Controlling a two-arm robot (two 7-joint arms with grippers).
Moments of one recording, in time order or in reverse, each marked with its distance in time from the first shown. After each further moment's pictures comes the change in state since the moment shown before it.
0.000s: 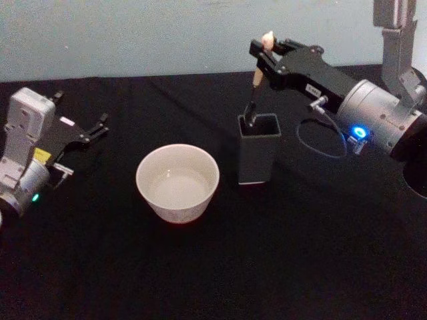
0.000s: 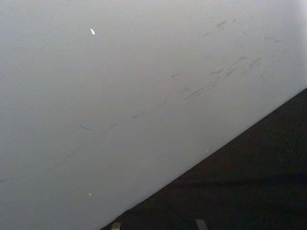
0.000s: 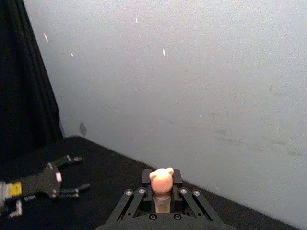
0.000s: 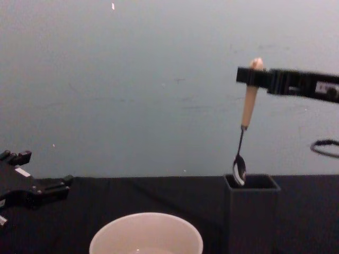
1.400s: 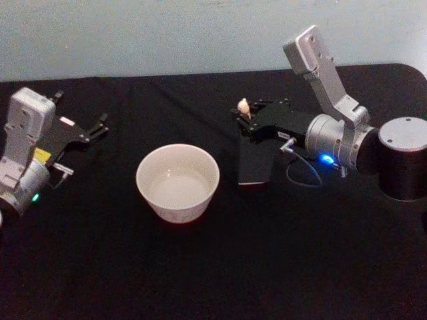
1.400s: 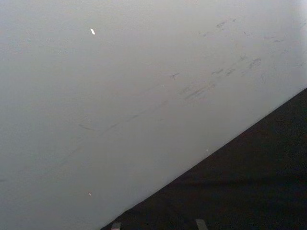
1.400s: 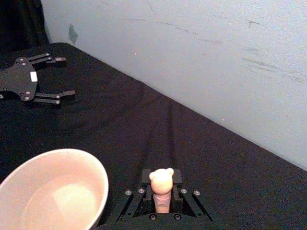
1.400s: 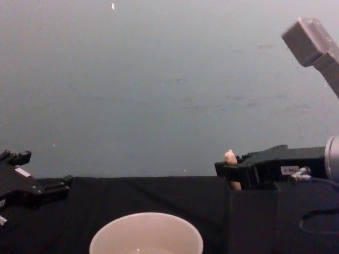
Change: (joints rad) left arm 0.000 0.000 0.000 0.000 0.000 0.000 0.000; right arm 0.104 0.014 -0.160 0.159 -0.216 0.173 0.024
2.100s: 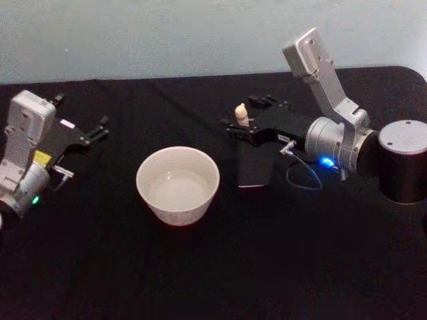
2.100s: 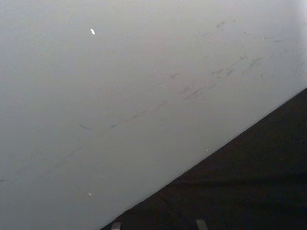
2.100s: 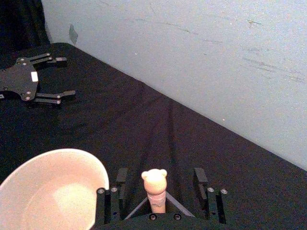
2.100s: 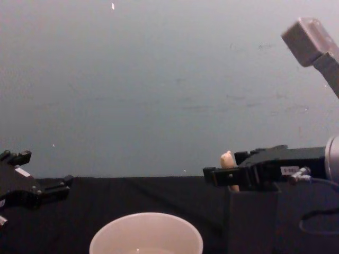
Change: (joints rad) left arm 0.000 0.000 0.000 0.000 0.000 0.000 0.000; right arm -0.001 0.000 0.000 -0.001 0.000 0.000 0.001
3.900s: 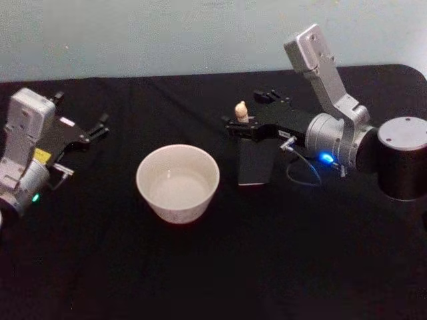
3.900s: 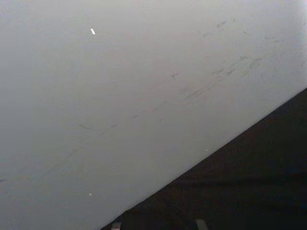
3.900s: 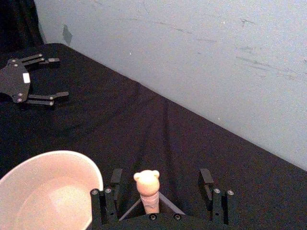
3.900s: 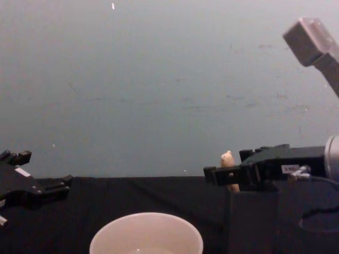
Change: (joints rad) left arm 0.000 0.000 0.000 0.000 0.000 0.000 0.000; right arm 0.020 0.024 -0.033 0.008 0.047 -0.005 -0.048
